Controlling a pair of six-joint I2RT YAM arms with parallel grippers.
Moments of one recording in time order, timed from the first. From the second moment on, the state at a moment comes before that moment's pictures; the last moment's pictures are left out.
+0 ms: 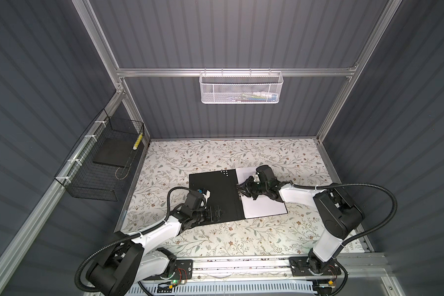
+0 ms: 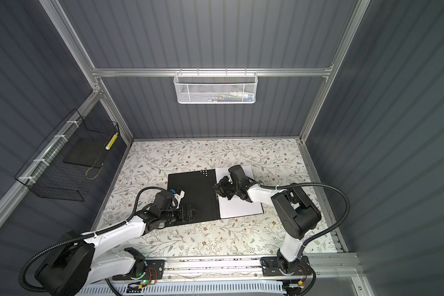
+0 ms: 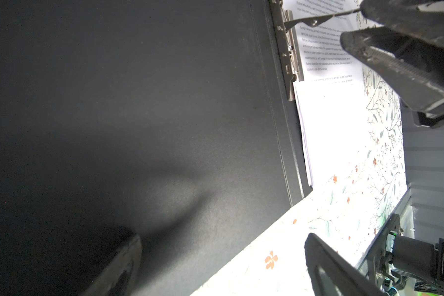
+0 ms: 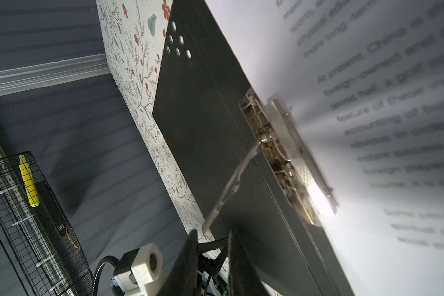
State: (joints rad) left arm -0.57 1.20 0.41 -0.07 0.32 -0.59; right arm 0.58 1.74 0.89 0.15 -0.45 1.38
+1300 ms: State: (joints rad) left arm -0.57 1.21 0.41 -0.05 0.32 -0.59; right arm 0.57 1.76 0.86 0.21 -0.47 1.40
